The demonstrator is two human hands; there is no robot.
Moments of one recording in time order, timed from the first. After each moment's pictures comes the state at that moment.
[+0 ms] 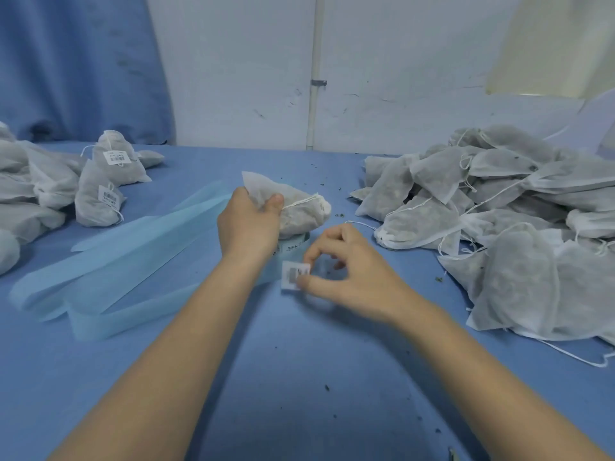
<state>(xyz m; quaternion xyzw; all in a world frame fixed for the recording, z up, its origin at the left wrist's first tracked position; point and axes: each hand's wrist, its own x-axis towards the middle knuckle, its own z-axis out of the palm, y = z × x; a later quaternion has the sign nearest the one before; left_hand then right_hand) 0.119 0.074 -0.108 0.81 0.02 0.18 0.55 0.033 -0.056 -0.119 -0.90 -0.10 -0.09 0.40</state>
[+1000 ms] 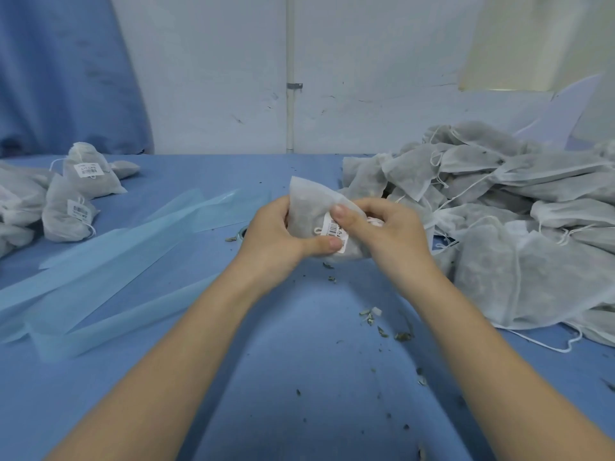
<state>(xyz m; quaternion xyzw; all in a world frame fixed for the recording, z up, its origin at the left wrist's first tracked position) 0.077 0.044 -0.096 0.72 -0.25 -0.02 0.64 0.035 -0.104 -0.101 -0.78 0.01 -0.26 0.56</state>
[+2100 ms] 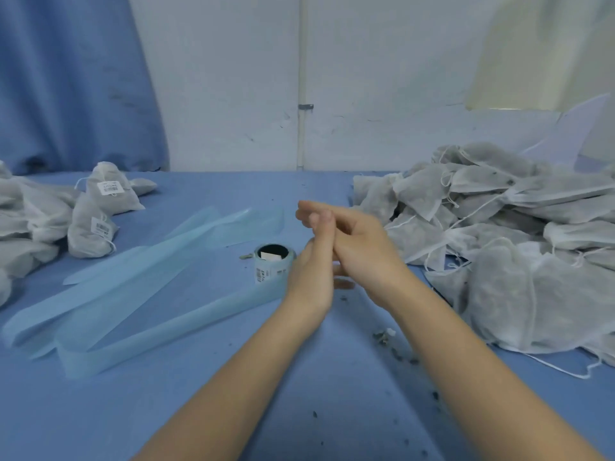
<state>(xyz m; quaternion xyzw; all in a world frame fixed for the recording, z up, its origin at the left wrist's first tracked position) 0.068 0.014 -0.111 0.64 -0.14 -0.05 0.75 0.053 -0.058 -0.084 -0.77 -0.04 -0.16 0.62</state>
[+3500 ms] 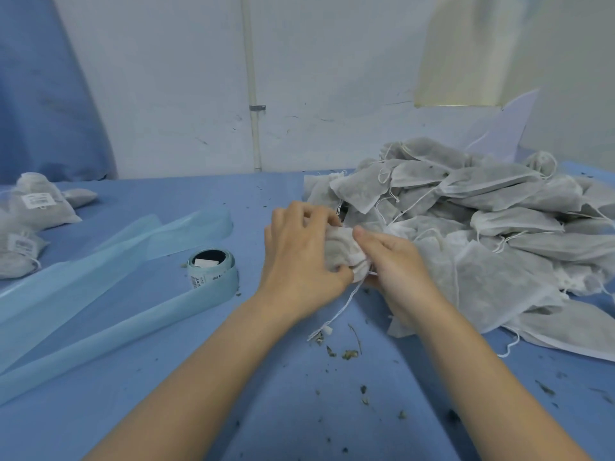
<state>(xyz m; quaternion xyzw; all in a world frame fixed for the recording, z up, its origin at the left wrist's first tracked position) 0.056 -0.034 -0.097 0.85 -0.35 0.23 0.33 0.011 -0.161 -0.110 -0.70 0.10 -0.21 0.68</state>
